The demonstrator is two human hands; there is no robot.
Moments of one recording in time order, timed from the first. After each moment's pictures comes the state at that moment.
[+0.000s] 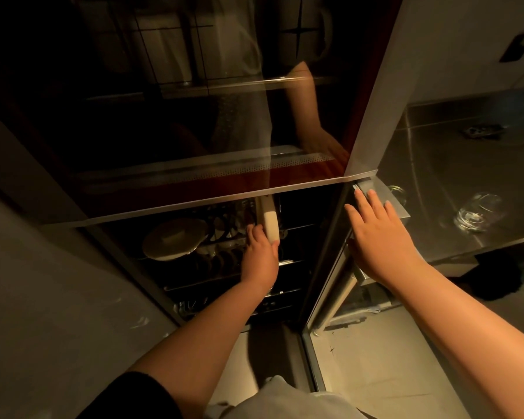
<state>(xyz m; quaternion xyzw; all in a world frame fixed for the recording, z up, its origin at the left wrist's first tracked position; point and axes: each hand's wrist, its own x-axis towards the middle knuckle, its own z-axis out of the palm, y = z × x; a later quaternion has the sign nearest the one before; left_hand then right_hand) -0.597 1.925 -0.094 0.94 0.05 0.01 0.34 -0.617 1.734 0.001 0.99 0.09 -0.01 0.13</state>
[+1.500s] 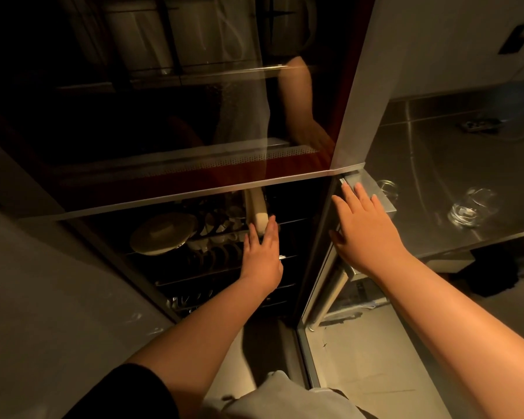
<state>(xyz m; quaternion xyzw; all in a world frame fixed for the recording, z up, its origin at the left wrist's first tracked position) -0.597 1.904 -0.120 0.99 -0.09 -0.05 0.04 -0.618 1.731 0.011 1.00 0.09 -0.01 0.00</state>
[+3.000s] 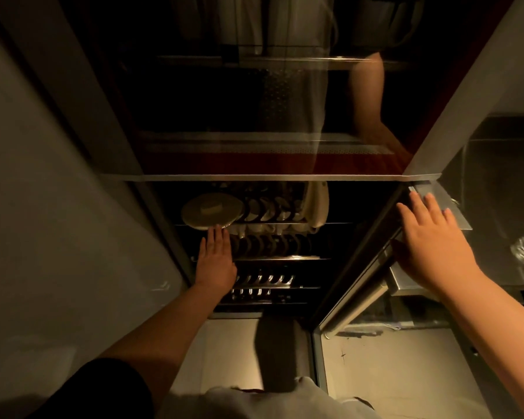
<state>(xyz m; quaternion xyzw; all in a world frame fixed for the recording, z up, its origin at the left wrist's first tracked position) -0.632 2.064 -0.159 0.99 0.08 -0.07 -0.02 -0.615 1.733 0.003 0.99 0.10 0.00 0.10</state>
